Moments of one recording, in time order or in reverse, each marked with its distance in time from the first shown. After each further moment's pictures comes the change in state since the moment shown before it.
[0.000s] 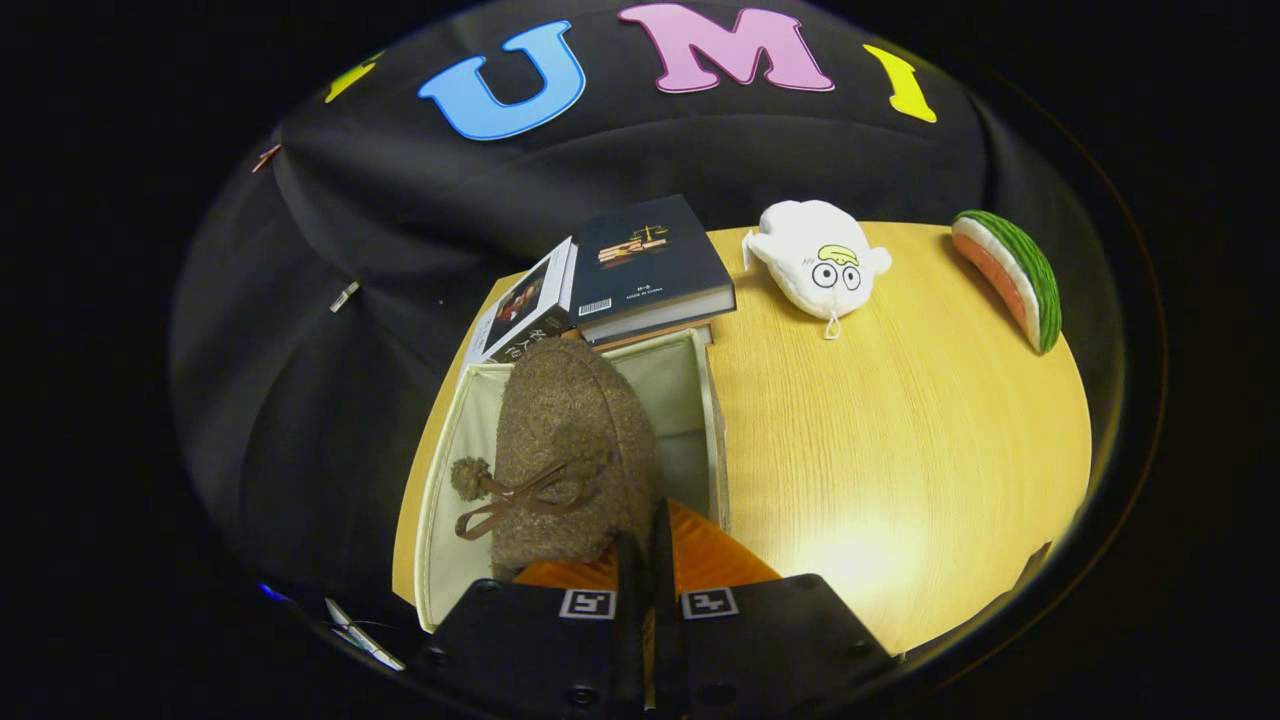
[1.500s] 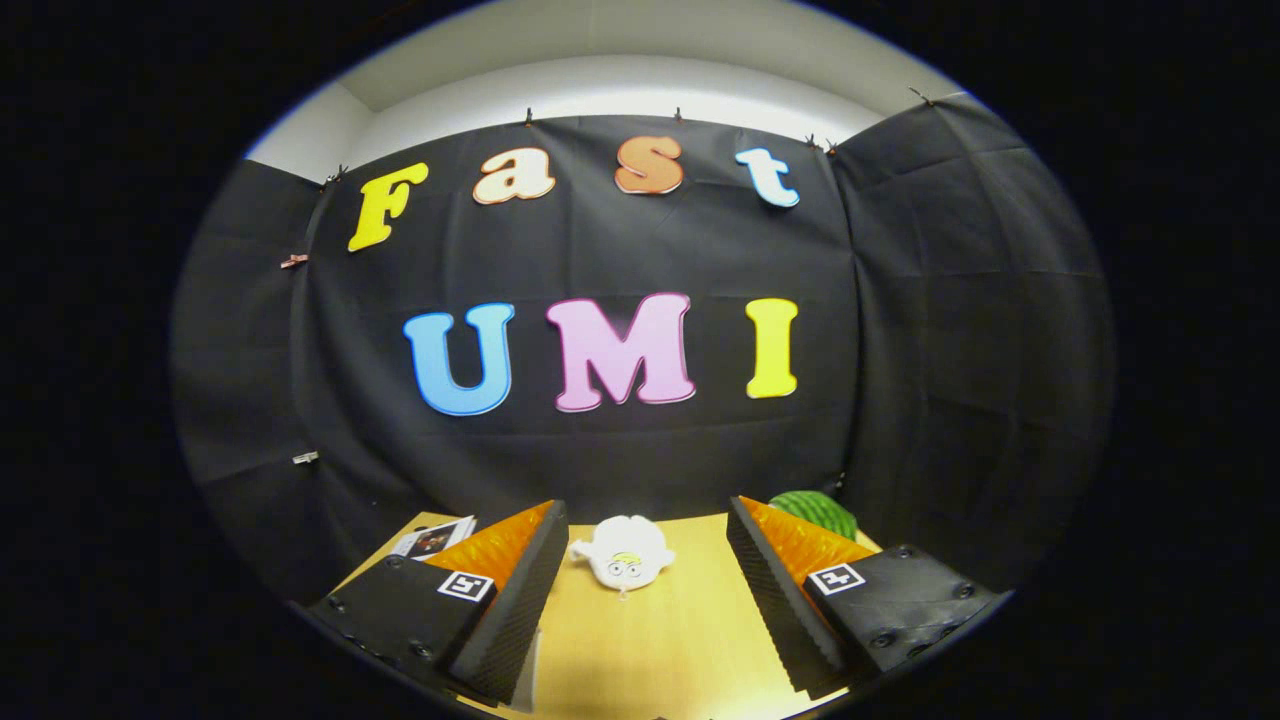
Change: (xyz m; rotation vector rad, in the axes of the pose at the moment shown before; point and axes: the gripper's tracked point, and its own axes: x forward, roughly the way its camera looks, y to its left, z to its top) arm -0.292 -0.181 0.171 -0.131 -0.908 -0.266
